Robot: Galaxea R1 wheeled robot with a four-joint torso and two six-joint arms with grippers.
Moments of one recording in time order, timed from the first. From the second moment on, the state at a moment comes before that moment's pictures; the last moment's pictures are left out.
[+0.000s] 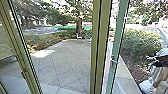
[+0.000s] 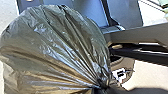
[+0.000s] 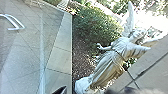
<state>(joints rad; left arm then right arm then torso) 1.61 3.02 -2.66 -0.27 0.02 0.29 -0.20 2.13 -2.08 -1.04 -0.69 0.71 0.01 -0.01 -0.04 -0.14</state>
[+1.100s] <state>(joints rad) 1.62 3.03 -2.66 -0.27 0.02 0.29 -0.26 2.29 -2.41 -1.10 -0.54 0.73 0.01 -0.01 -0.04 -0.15</state>
